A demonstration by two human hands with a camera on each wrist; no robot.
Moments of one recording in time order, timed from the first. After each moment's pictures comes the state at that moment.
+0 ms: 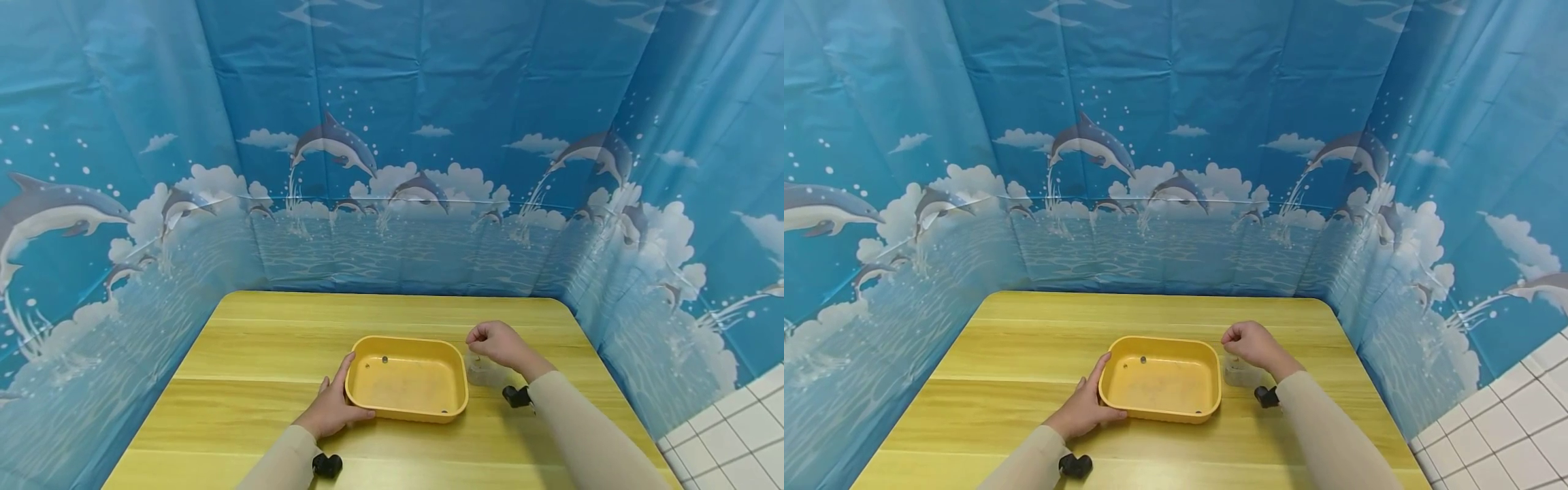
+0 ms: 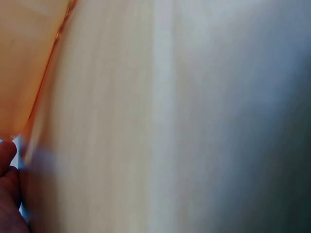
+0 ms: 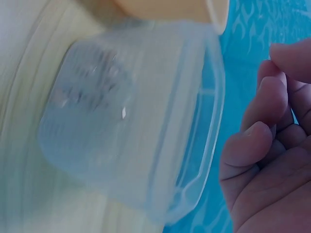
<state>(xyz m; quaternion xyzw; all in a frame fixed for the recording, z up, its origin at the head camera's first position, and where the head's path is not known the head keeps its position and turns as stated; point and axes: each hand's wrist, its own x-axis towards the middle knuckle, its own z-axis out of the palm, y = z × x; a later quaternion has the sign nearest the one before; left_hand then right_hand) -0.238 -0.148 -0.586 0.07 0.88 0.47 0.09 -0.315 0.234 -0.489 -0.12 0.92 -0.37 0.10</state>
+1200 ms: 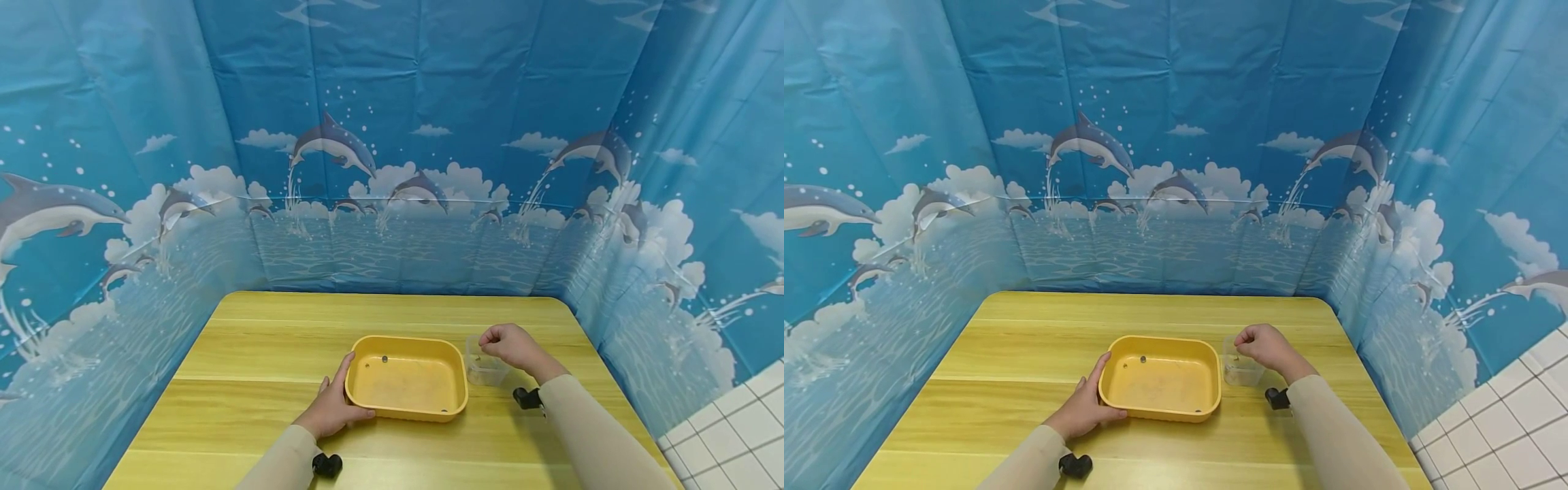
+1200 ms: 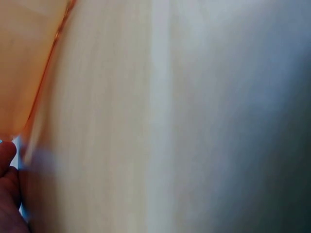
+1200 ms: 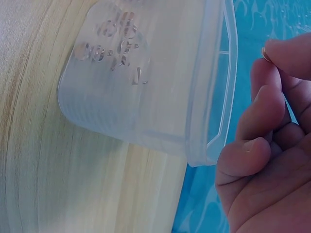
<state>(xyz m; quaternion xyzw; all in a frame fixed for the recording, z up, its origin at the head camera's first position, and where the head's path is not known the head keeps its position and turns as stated) -0.238 -0.147 -0.585 0.07 0.87 0.48 0.10 -0.316 0.260 -0.497 -0.09 0.93 -0.35 0.10</state>
